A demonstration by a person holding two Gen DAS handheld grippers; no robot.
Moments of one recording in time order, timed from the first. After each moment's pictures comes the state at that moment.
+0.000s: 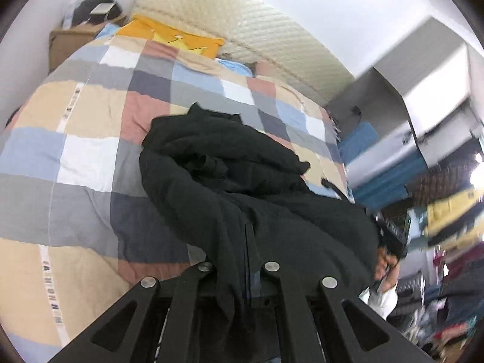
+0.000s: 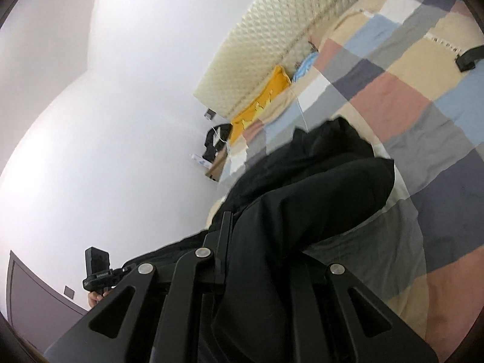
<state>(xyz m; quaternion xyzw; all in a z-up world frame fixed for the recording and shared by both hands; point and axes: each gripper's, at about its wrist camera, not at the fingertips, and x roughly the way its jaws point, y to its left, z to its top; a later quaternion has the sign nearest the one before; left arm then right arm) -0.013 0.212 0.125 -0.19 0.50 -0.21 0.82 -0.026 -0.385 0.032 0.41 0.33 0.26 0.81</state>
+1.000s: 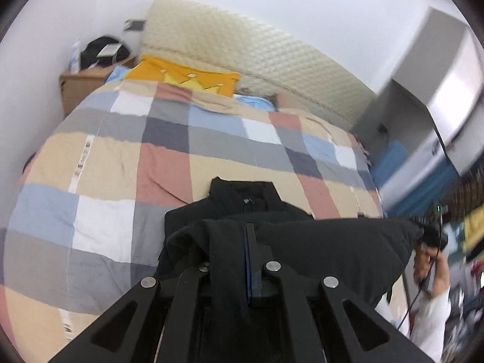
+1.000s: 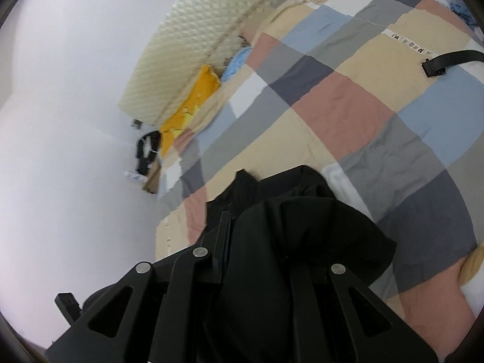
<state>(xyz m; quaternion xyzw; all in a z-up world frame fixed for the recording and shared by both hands) 0.101 0.186 0.117 -0.16 0.44 -0.12 0.88 0.127 -0.397 0.032 0.40 0.45 0.10 0.79</state>
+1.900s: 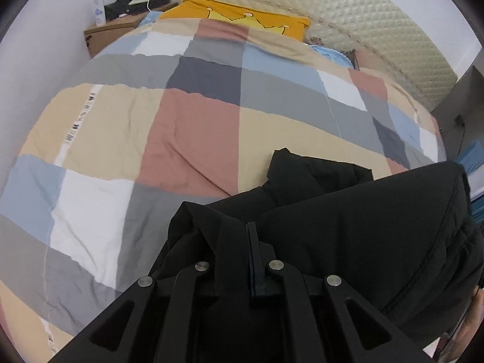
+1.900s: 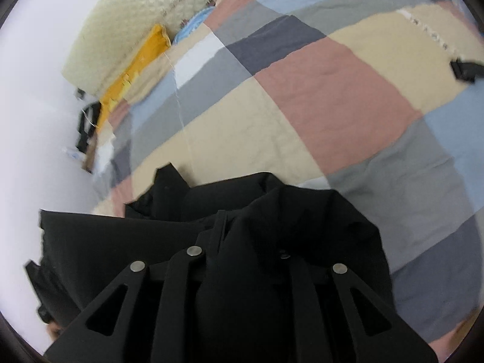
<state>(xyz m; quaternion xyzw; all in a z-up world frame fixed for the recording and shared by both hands) 0.252 0.155 -0.062 -0.12 0.54 0.00 0.83 0.235 -0.364 -0.099 0.32 0.53 0.05 0.79</state>
